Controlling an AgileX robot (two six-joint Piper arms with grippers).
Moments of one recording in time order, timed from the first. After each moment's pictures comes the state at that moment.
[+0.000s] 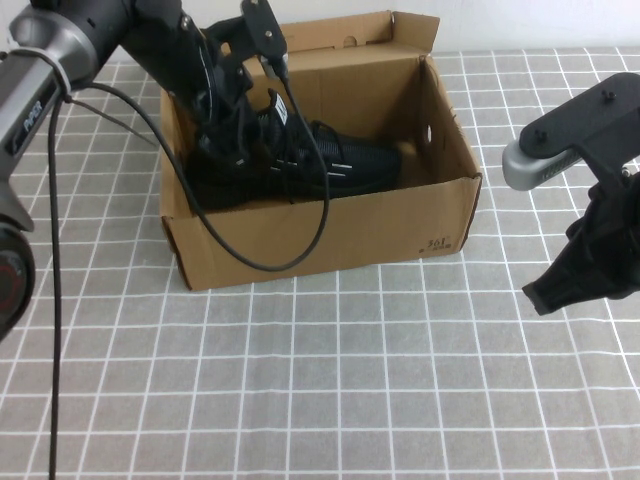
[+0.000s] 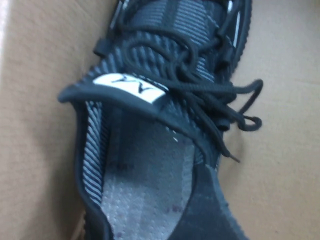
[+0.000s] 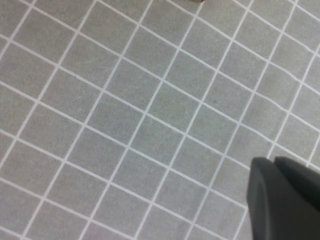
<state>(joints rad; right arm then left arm) 0.70 1.29 -1.17 -0.30 1.08 0.31 -0.30 2.21 -2.19 -0.27 1.24 1.15</state>
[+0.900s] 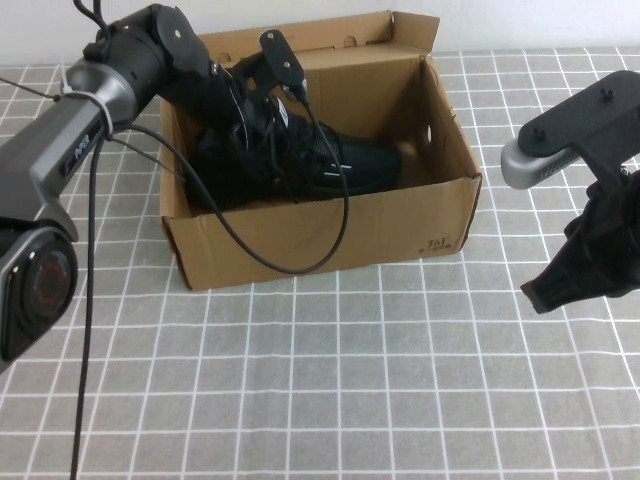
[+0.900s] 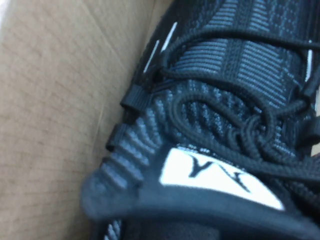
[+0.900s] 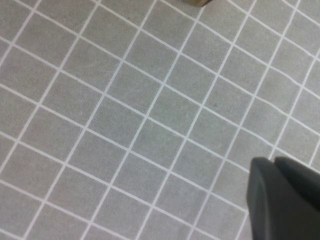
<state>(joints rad) 0.70 1.29 -1.17 -0.30 1.07 0.31 -0.30 2.36 -2.19 -0.43 1.02 1.19</state>
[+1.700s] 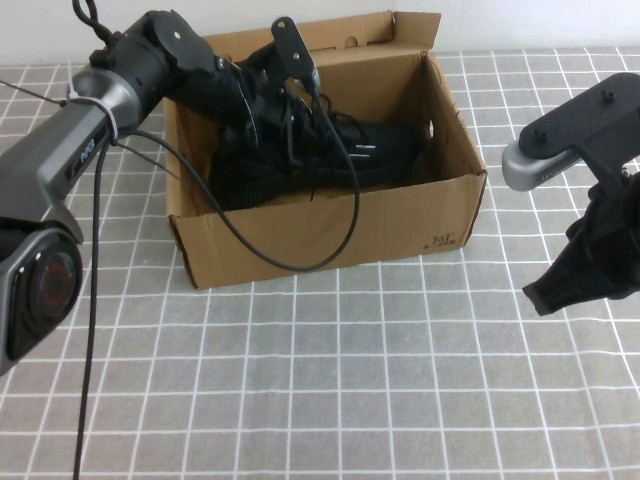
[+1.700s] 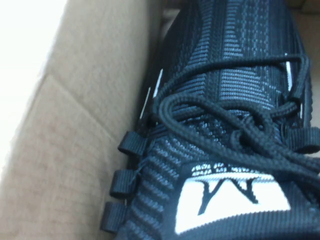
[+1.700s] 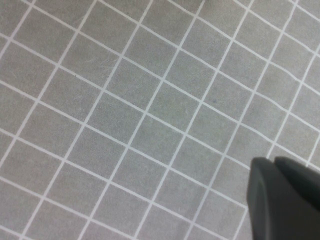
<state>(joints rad) 0.70 1.29 -1.17 -0.30 1.08 0.30 -0.30 2.37 -2.19 -0.64 0.94 1.38</state>
